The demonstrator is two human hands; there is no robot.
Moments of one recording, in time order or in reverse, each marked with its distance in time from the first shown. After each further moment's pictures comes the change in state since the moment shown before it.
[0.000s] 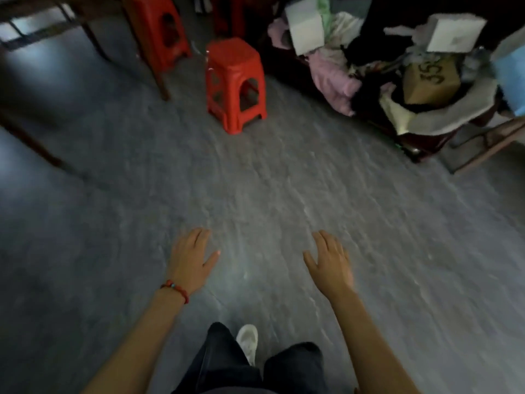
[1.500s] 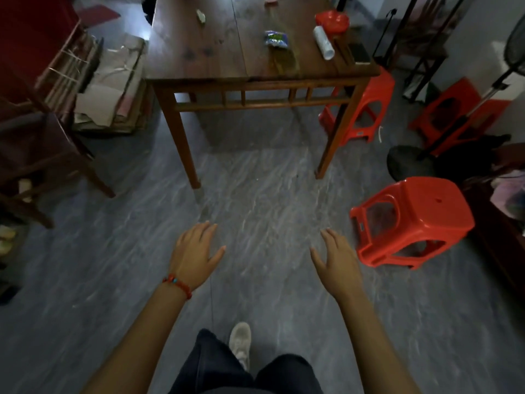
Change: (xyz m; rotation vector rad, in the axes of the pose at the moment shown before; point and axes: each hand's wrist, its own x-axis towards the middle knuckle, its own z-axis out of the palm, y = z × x) left_hand 0.367 -0.402 -0.291 0.013 0.358 -0.619; right_hand 0.589 -0.541 0.083 0.044 -0.177 -0.673
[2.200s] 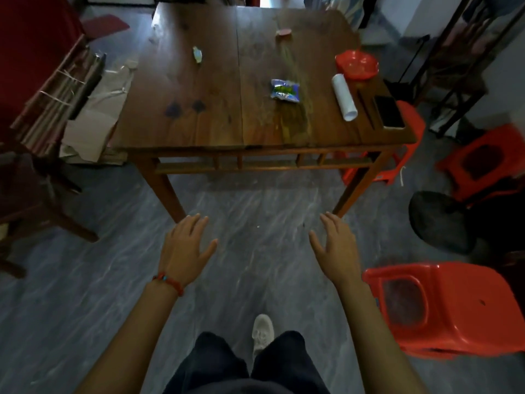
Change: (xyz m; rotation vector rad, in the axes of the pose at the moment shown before) left_hand 0.352 -0.020 -0.031 0.006 0.076 -0.071; right_hand 0.392 -0.021 -0.017 0.047 0.063 -0.136
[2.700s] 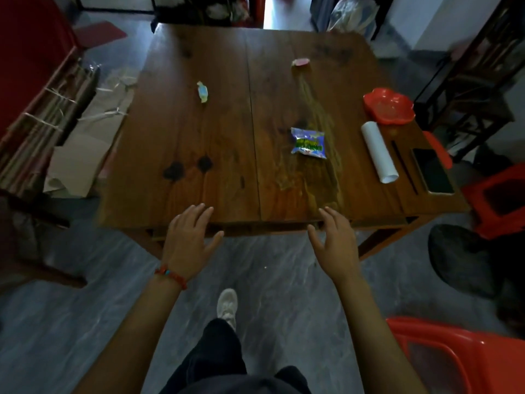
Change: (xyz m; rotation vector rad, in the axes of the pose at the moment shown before) left_hand 0.248 -0.064 -0.031 -0.007 0.051 0.042; right_hand 0.249 -0.056 0.054 -0.020 0.048 -0.032
